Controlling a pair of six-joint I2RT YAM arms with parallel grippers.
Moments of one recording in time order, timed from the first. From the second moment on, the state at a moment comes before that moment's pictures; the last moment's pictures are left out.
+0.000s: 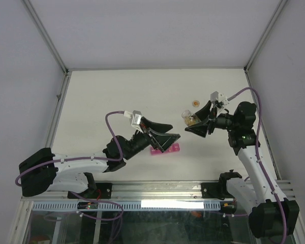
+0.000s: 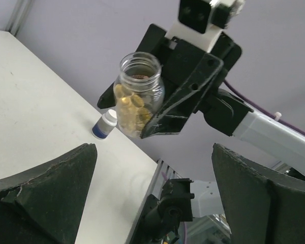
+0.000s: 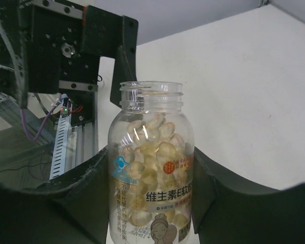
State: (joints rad) left arm -1.12 1.18 0.48 1.05 -0.09 -0.71; right arm 0.10 0.88 0.66 0.11 -1.28 0.12
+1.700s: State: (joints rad) left arm -0.89 1.88 1.34 0.23 0.08 -0.42; right arm -0.20 0.71 0.68 0.09 -1.20 0.15
